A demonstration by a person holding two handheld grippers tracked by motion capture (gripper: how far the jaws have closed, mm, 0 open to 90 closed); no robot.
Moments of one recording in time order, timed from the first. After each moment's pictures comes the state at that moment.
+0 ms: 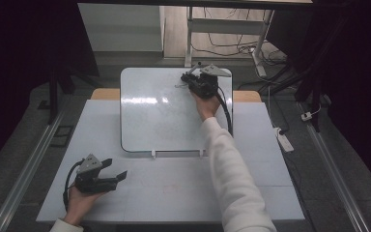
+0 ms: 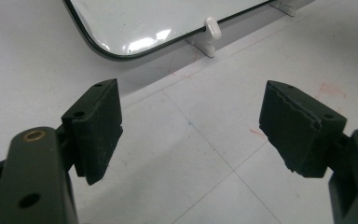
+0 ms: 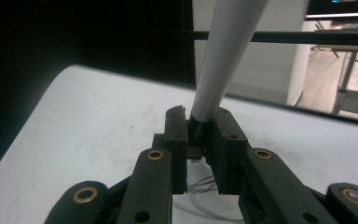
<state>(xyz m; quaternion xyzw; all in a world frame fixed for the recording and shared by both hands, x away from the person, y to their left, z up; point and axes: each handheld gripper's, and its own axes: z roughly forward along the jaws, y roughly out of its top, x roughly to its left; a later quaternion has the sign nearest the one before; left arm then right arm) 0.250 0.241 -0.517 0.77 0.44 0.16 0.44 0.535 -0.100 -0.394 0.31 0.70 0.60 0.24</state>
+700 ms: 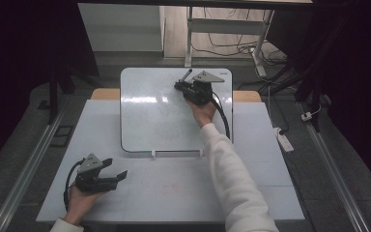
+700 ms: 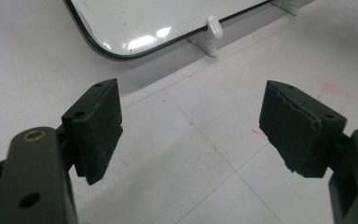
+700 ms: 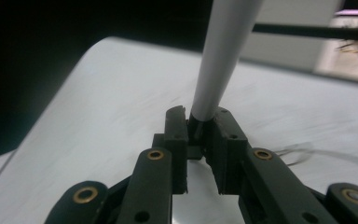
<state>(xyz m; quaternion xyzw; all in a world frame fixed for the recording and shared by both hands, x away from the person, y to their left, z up) 0.251 0.240 -0.518 0.77 0.44 0.16 0.43 0.520 -0.086 -0.408 0.27 0.73 0.59 0.22</state>
